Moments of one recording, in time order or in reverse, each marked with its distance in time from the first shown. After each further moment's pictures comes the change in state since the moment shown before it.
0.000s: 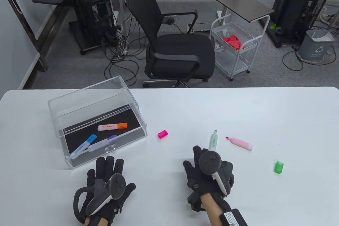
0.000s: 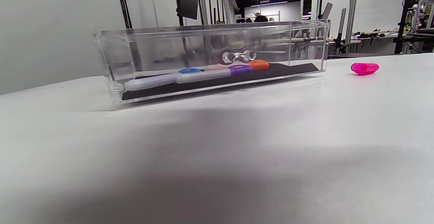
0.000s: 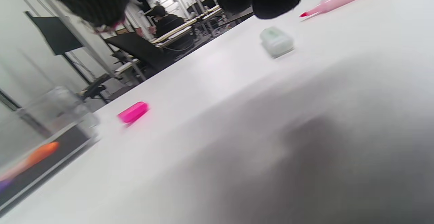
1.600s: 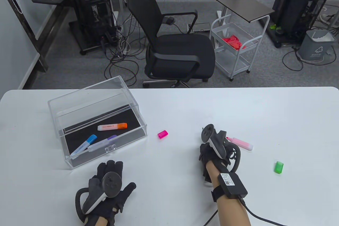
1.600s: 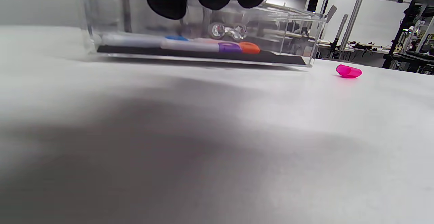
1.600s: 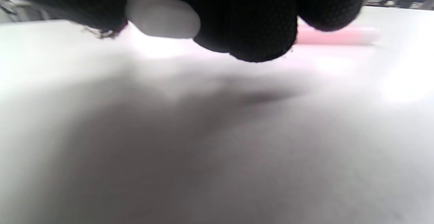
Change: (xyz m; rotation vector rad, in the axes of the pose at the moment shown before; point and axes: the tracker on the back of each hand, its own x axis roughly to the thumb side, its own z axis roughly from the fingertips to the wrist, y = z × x) left_hand -0.008 -0.013 -0.007 -0.090 -0.045 0.219; right_hand 0.005 0.007 -0.085 -0.024 0.123 0.408
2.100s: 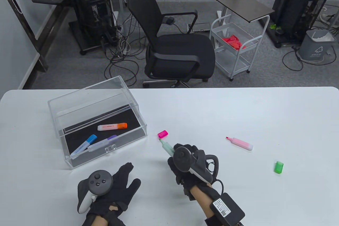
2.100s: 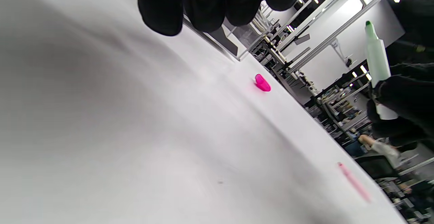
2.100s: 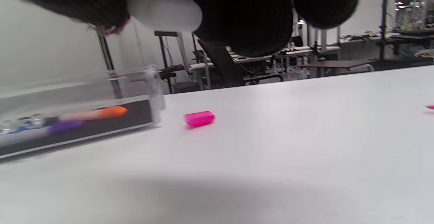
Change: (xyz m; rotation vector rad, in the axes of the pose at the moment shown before) left_hand 0.000 -0.006 -0.002 -0.090 -0.225 0.649; right_hand 0.066 -0.034 0.127 -0.195 -0.606 -0.114
